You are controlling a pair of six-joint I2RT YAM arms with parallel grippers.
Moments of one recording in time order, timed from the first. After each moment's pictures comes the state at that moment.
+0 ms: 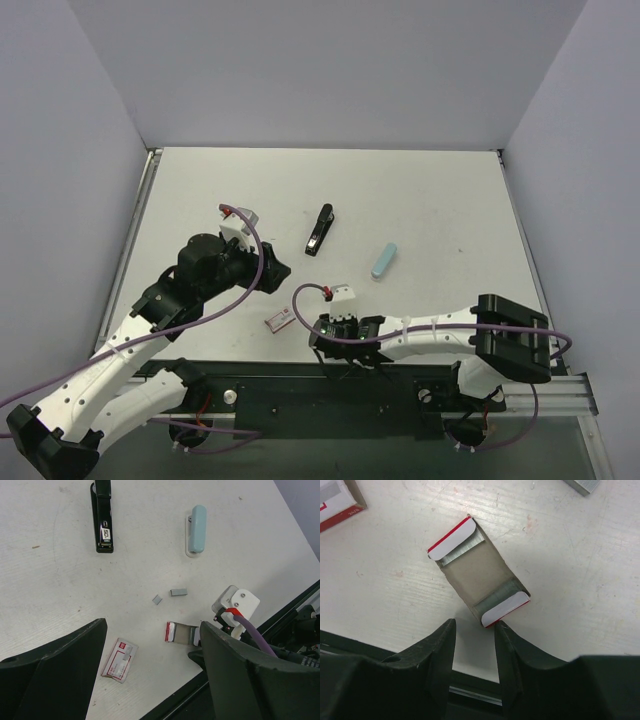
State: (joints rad) left arm -0.63 0.82 0.82 -0.40 0.08 -0.38; right arm 1.33 1.53 0.72 -0.35 0.51 1.01
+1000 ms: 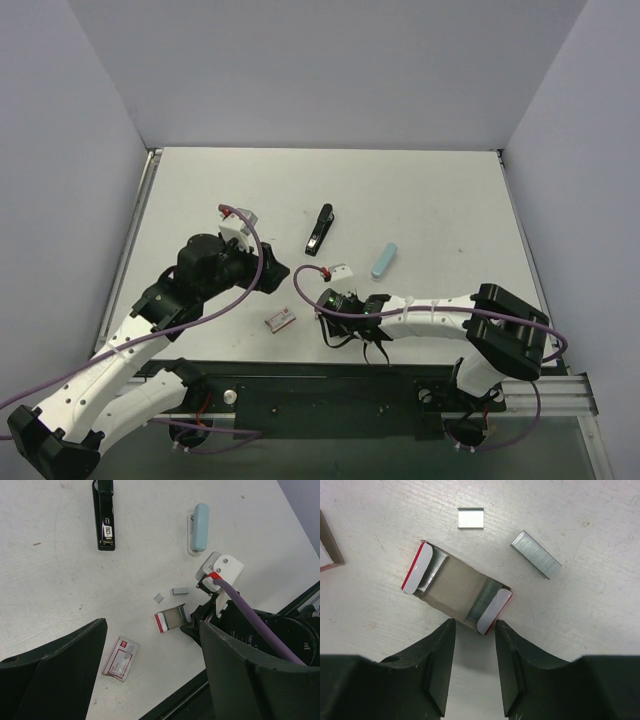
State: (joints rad) left arm -0.62 0.82 0.81 -0.40 0.09 -0.38; right arm 1.13 1.55 0.73 -0.25 0.42 0.70
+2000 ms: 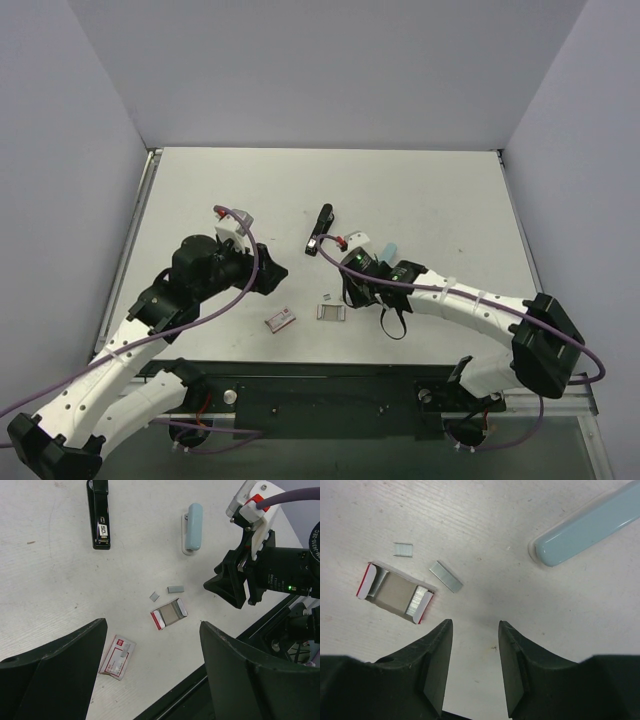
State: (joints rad) left arm -0.58 0.79 0.79 -0.40 0.15 -0.39; right arm 0.92 1.37 0.87 -0.52 0.36 0.36
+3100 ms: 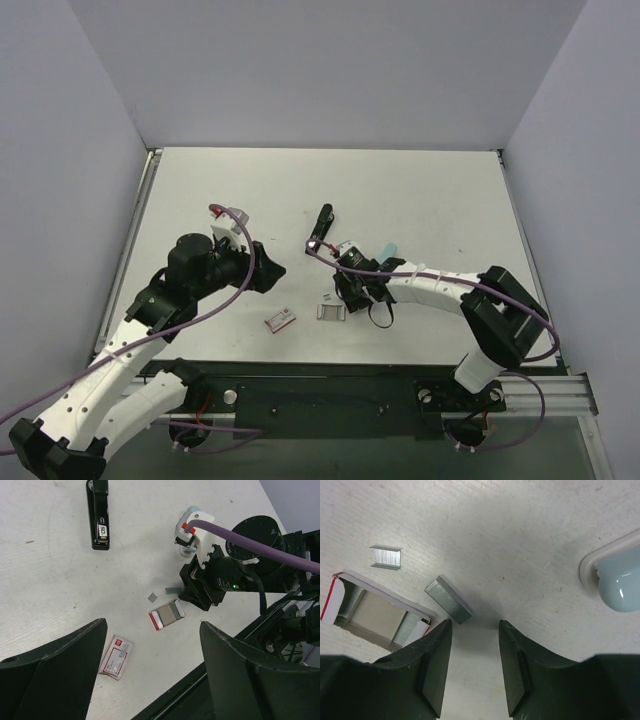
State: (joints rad) left arm -0.54 0.79 0.79 -0.40 0.20 -0.40; right arm 0.82 1.60 0.83 -0.37 0.18 0.29
